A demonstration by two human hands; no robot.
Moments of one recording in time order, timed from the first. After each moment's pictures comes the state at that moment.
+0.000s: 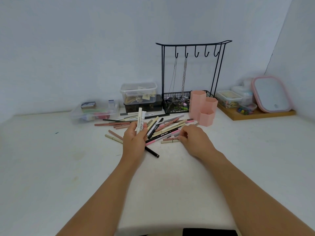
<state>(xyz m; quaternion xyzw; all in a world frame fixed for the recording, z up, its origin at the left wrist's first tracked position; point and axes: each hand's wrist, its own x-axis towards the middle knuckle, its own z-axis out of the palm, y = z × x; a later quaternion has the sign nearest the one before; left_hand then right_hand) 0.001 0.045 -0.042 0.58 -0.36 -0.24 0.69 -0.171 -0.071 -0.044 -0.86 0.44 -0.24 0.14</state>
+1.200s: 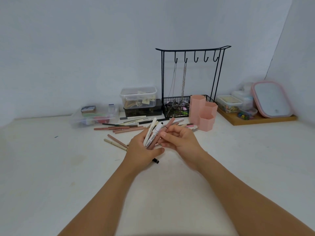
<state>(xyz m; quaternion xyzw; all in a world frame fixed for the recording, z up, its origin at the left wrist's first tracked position) -0.003 0.050 -0.046 0.61 -0.53 -0.18 0.56 -0.149 -0.034 -0.028 -0.60 0.20 -0.38 0.67</state>
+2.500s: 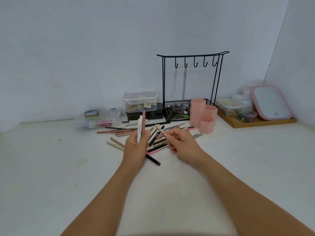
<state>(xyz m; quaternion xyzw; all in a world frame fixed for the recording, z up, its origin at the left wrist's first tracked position) 0.008 0.040 -0.049 0.58 -0.37 -0.25 0.69 -0.148 -0.045 -0.033 -0.75 0.29 -0.34 0.48</state>
